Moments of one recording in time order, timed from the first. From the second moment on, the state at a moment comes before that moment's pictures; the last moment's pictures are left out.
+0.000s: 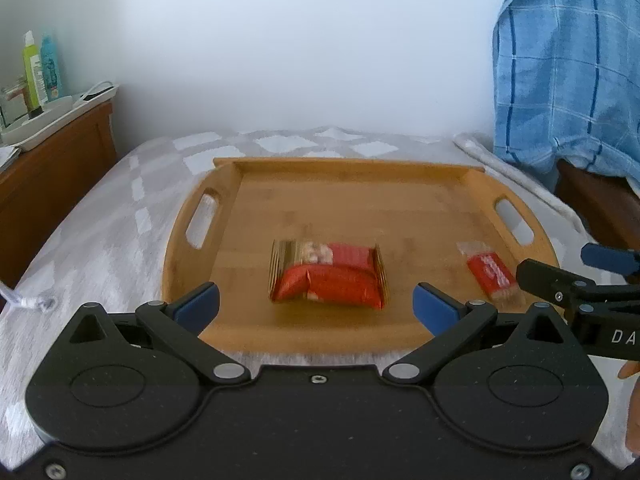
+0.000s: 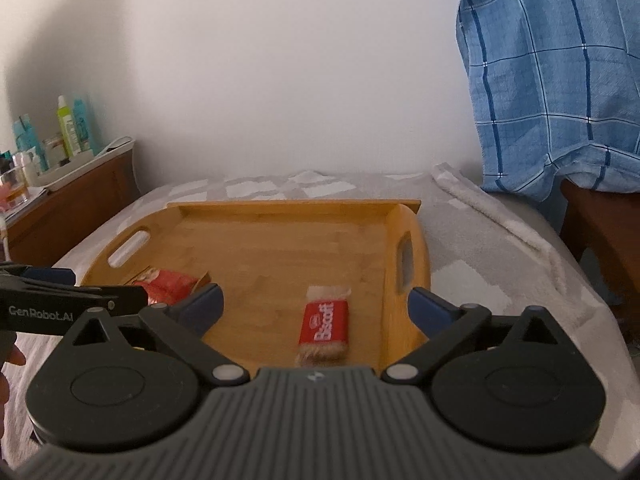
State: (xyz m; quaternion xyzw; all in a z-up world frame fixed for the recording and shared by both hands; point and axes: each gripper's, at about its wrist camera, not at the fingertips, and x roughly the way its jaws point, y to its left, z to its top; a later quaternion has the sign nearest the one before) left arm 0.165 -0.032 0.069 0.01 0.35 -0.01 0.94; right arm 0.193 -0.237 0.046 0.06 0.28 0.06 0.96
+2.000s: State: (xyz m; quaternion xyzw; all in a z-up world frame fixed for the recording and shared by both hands) left arm 0.019 -0.019 0.020 0.02 0.32 0.01 0.95; right arm 0.084 -0.210 0.004 0.07 0.29 0.00 0.96
